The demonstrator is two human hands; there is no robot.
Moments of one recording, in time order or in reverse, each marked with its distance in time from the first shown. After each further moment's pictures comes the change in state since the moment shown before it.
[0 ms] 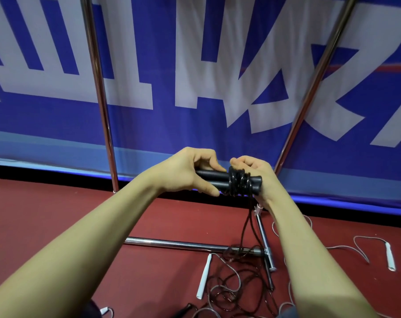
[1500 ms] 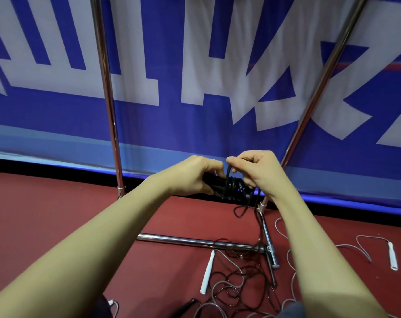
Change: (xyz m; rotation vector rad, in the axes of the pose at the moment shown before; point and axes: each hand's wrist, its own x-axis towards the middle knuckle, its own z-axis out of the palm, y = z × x) left_hand 0.007 -0.031 0.002 0.480 -0.023 0.049; right_hand -0.006 -0.017 0.011 -0.258 -0.003 -0.119
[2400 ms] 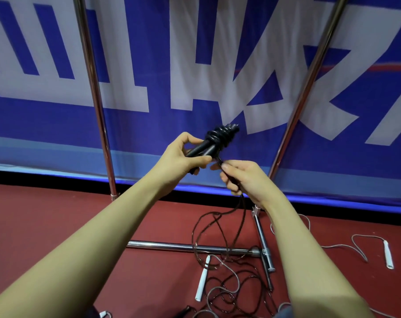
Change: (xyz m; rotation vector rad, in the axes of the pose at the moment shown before) left_hand 0.007 0.028 -0.005 -0.796 0.441 -0.182; right_hand 0.007 0.023 -0.007 0.161 -0.179 0.104
